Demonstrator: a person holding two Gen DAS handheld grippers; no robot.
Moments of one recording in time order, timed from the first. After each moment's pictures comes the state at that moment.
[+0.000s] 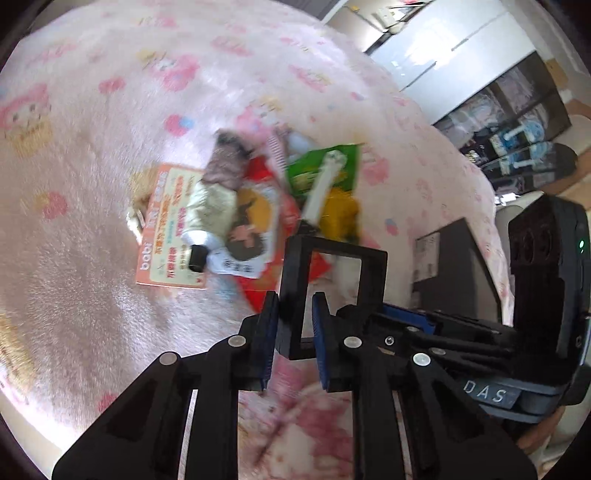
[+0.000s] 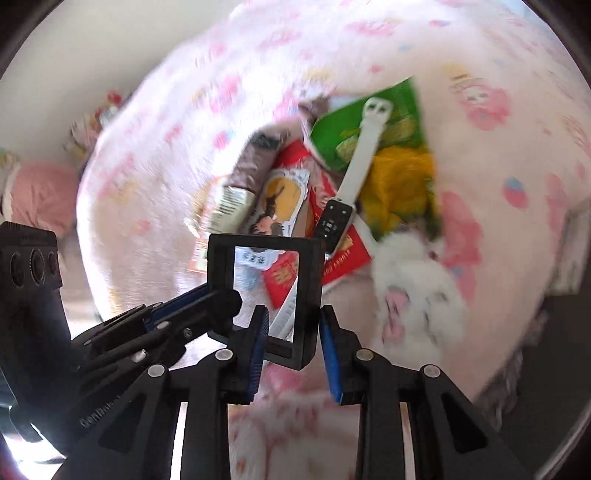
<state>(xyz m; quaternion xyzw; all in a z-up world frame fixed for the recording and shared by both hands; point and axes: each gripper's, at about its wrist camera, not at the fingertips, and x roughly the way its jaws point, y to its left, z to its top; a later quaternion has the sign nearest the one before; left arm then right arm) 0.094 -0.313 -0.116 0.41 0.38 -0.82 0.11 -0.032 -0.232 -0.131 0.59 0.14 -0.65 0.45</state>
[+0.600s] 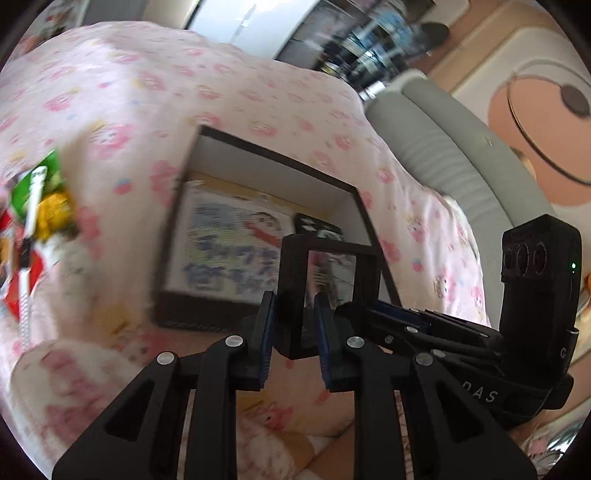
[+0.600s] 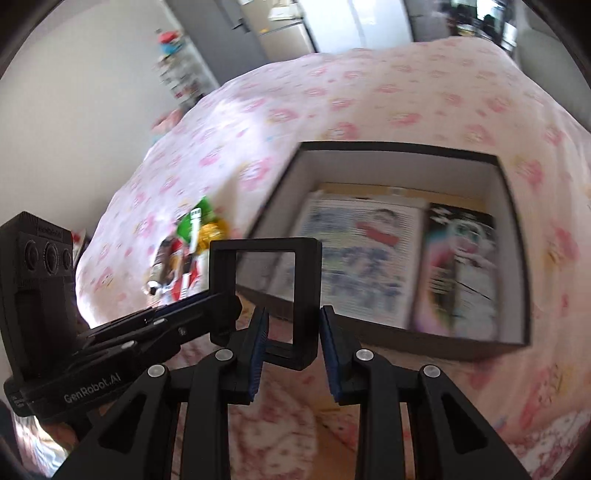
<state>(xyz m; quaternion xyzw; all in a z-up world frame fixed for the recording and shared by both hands) 0.001 -0.071 -0.034 0.44 0.24 -0.86 -0.13 -0.047 0.060 -0.037 0.51 -0.03 -0.81 0.30</state>
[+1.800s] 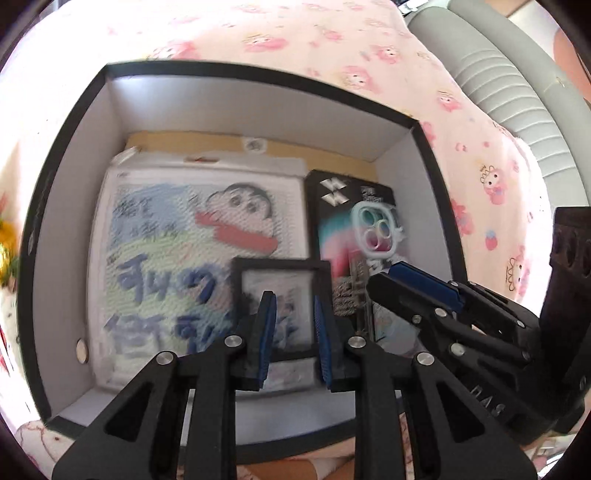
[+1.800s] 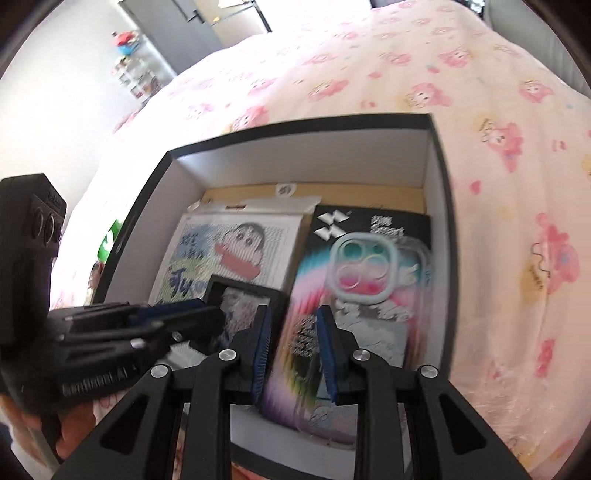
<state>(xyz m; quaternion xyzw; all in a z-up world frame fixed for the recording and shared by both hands) -0.112 0.001 -0.097 0.59 0.16 -0.79 -0.07 -0.166 0.114 -0.120 0.54 -0.03 -0.80 0.26</state>
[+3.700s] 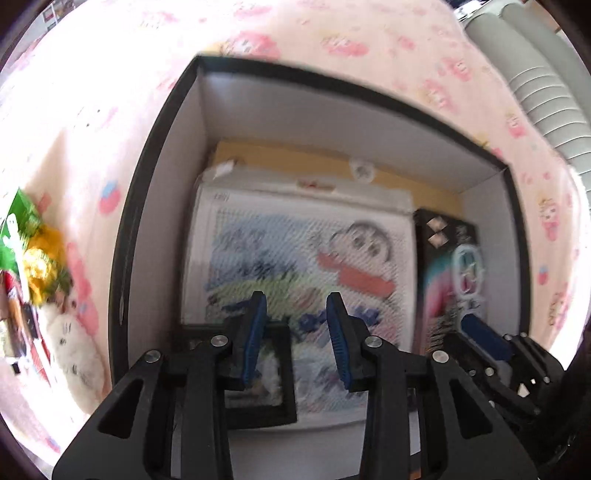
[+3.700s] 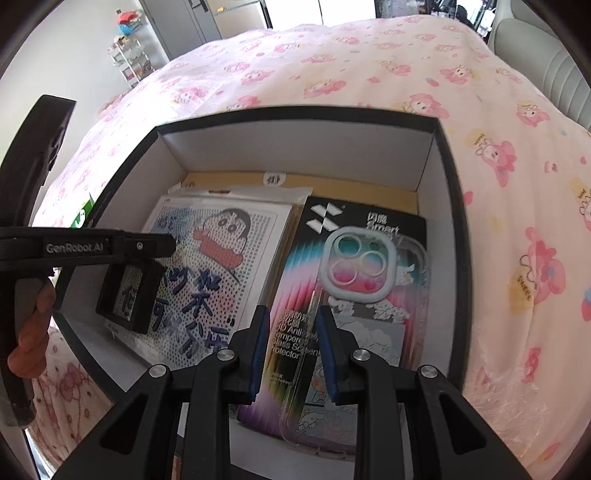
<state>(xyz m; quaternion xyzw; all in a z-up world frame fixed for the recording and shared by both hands) -0.087 -0.100 -0.105 0.63 0.14 -0.76 0.02 -0.163 0.097 -0.132 0.54 0.04 -0.81 0.23</state>
